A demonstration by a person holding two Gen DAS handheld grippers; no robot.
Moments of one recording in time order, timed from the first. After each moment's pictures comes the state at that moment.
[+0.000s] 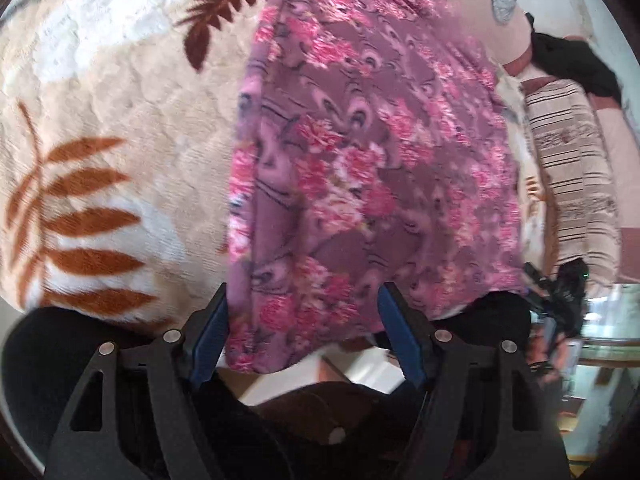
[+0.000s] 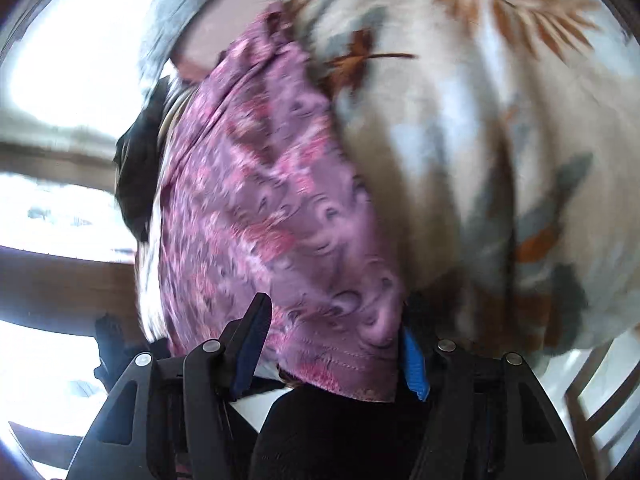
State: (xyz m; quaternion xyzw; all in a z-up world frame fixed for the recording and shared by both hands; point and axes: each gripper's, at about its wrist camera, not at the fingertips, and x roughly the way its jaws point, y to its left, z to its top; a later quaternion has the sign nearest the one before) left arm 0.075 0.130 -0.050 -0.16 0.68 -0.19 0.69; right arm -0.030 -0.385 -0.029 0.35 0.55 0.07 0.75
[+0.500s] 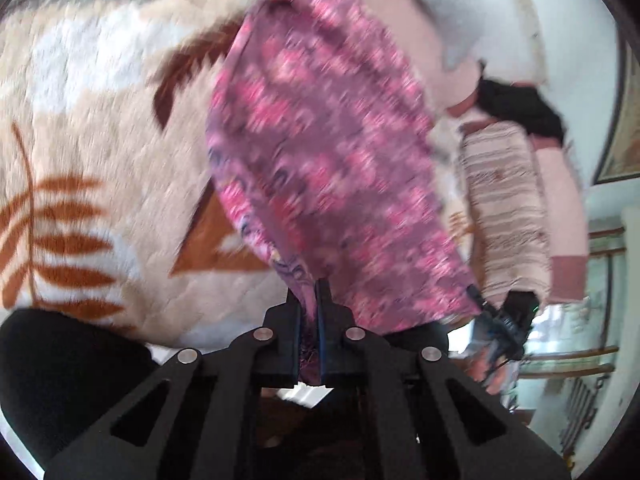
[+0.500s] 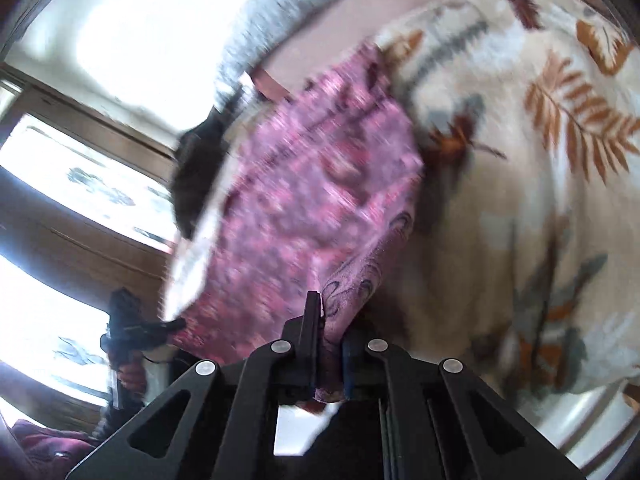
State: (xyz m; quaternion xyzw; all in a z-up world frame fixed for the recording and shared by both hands) left arm 0.087 0.147 -0.006 -0.28 0.61 -0.26 0.69; right arm -0.032 -0.371 0.038 0.33 0.45 0.14 0.82
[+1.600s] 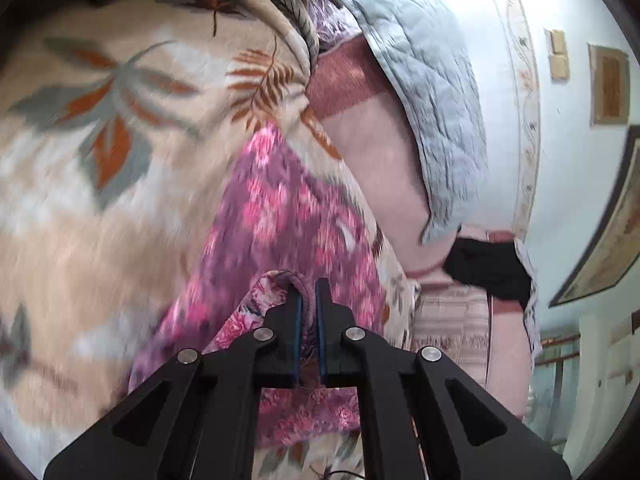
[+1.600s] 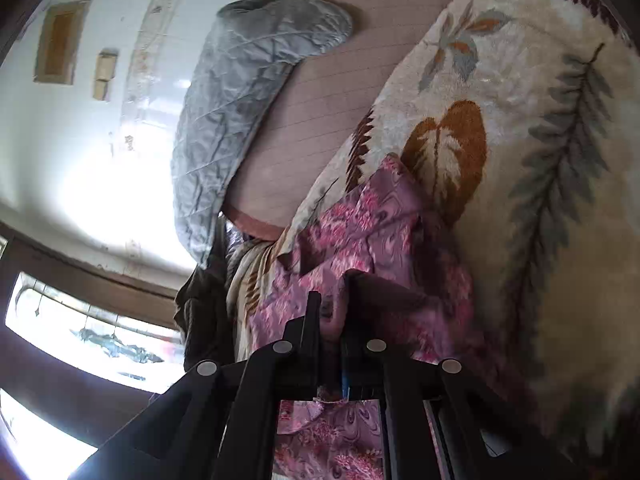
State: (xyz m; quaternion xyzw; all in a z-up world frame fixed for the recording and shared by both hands) left arm 0.373 0.139 -0.003 -0.43 0.50 -0.21 0.72; right arm 0.259 -0.414 -0.007 0.50 0.35 0.06 0.79
